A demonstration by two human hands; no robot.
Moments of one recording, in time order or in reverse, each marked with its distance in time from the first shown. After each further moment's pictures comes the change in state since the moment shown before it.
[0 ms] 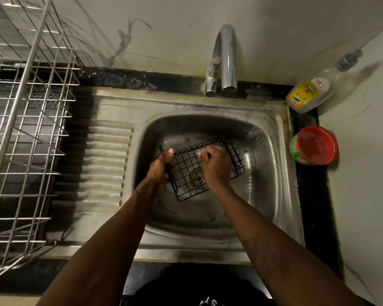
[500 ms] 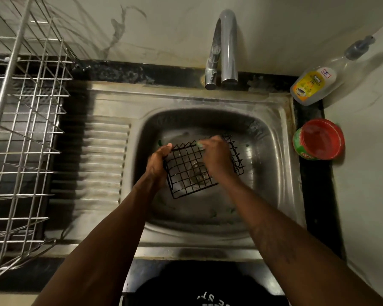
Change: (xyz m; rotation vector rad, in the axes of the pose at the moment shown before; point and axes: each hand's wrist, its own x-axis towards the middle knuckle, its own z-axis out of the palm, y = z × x) left_hand 0.010 0.001 0.001 -0.043 -0.035 0.085; right_hand 0.022 0.012 0.004 -0.150 -0.164 -0.185
